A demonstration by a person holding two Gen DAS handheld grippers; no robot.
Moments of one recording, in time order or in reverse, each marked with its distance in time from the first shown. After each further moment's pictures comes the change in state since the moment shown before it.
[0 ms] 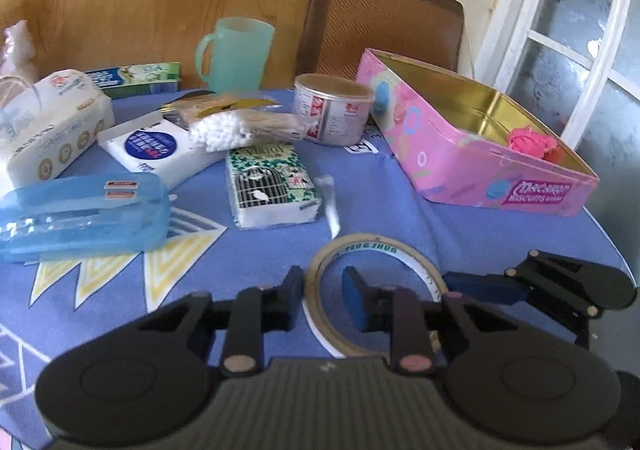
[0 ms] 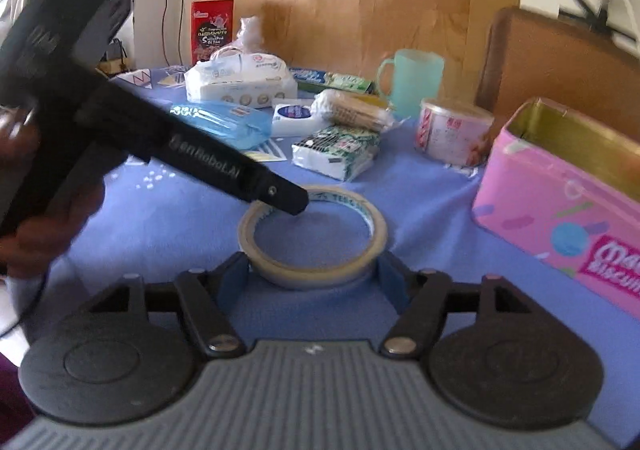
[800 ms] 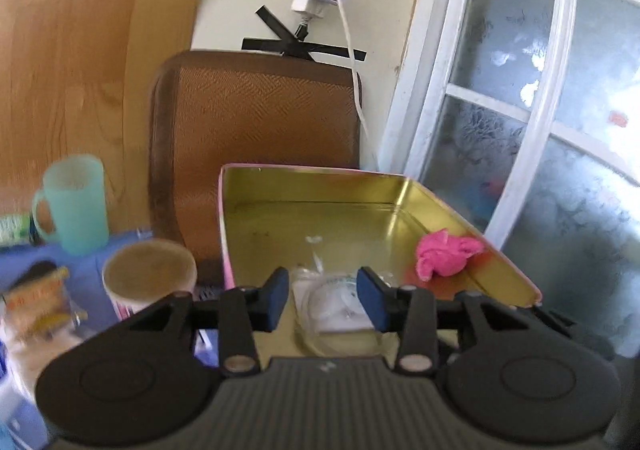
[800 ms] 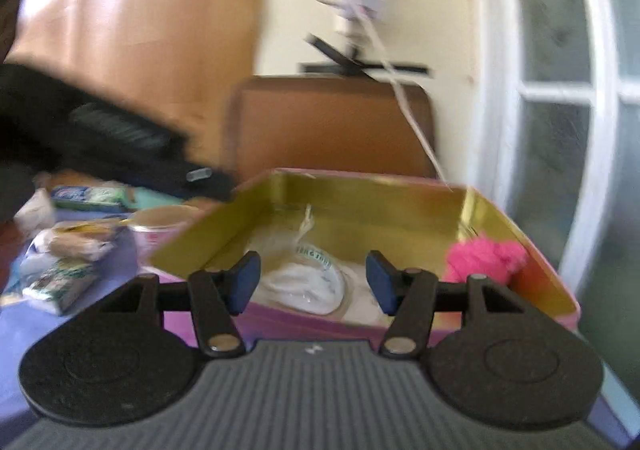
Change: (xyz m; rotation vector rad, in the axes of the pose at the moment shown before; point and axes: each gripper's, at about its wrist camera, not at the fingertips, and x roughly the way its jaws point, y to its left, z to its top) left arm 0.056 -0.123 0.118 0.125 -0.178 -0.191; right arm -0.049 -0.134 0.013 0.262 -0.271 -0.553
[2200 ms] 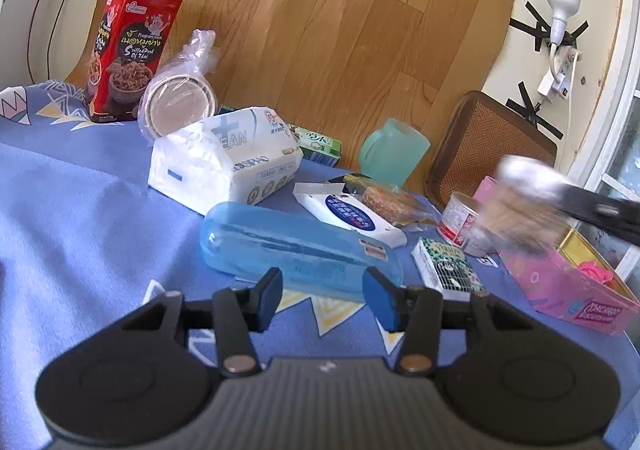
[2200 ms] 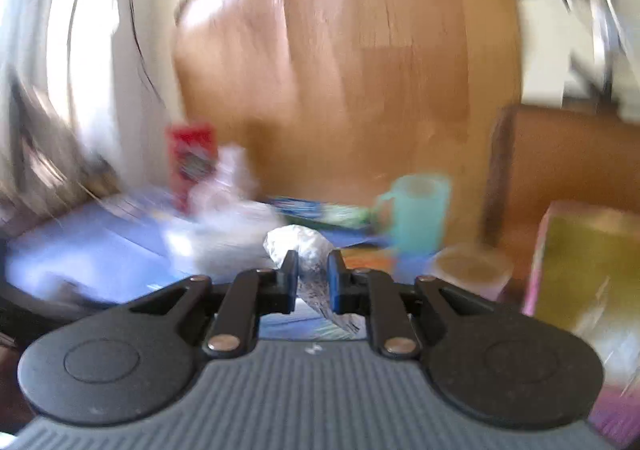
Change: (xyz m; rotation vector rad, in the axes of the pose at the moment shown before) left arm -0.191 0.196 -0.145 -0.350 -0.138 0.368; right arm -0.012 0.156 0.046 -0.018 0.086 0.631
